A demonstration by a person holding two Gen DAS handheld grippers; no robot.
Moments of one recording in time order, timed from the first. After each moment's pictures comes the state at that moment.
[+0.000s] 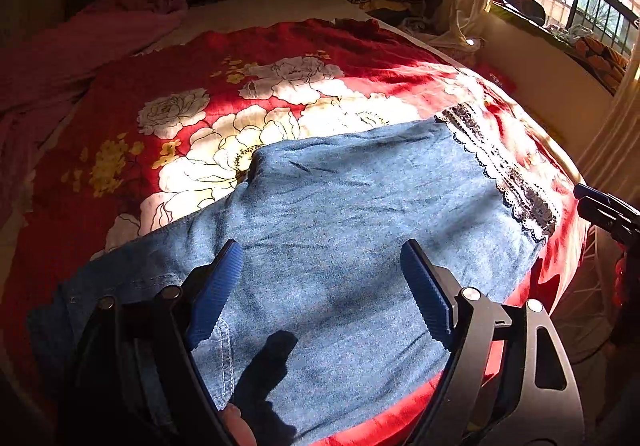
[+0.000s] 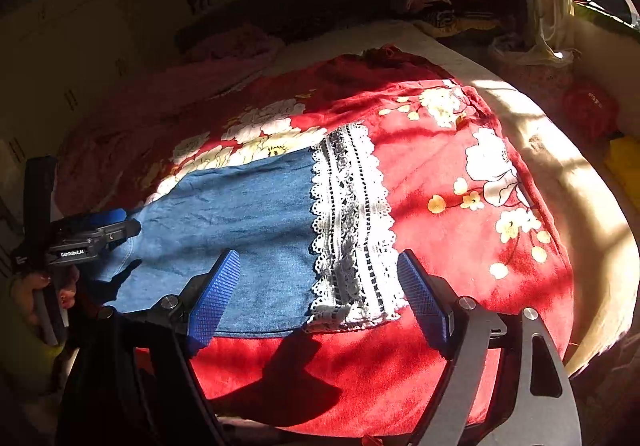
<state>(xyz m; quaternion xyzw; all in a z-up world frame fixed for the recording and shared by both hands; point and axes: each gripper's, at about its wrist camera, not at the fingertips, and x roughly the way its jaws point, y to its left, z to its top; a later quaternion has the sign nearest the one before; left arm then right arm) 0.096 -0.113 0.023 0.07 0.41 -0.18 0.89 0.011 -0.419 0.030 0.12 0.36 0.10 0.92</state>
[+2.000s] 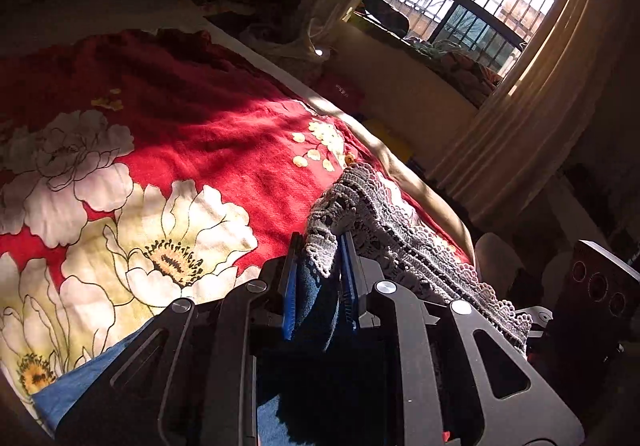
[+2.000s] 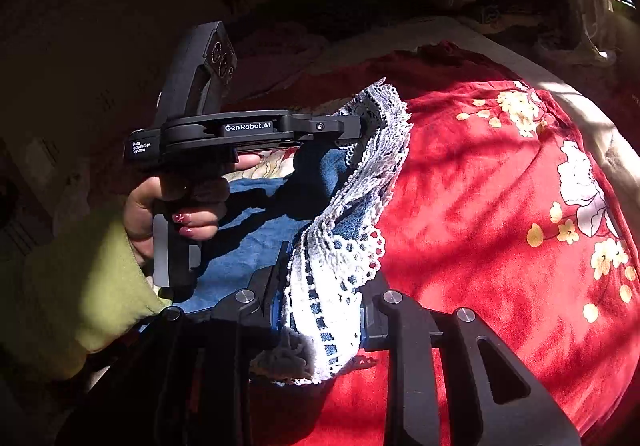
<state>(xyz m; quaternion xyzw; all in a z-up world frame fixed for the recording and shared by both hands) 0.234 -0.214 0.010 -0.05 0.39 -0.47 0.79 0.066 -0.368 0.030 0.12 0.35 0.22 0.90</state>
